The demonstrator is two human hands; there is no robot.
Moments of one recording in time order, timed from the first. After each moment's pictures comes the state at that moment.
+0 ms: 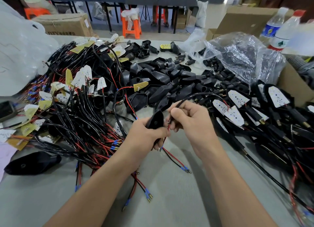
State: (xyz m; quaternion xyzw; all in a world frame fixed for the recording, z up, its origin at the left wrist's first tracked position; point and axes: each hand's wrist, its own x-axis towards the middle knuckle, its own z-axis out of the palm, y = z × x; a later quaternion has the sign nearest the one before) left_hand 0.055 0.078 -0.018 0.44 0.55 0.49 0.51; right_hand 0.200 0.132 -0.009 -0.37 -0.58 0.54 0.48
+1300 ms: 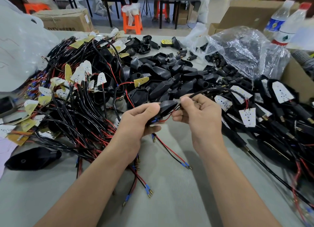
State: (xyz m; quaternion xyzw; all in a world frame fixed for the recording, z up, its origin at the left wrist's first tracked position) left_hand 0.043 0.081 -0.012 0.34 0.50 0.58 0.55; right_hand 0.196 0.129 -0.004 -0.40 -0.46 0.54 0.58
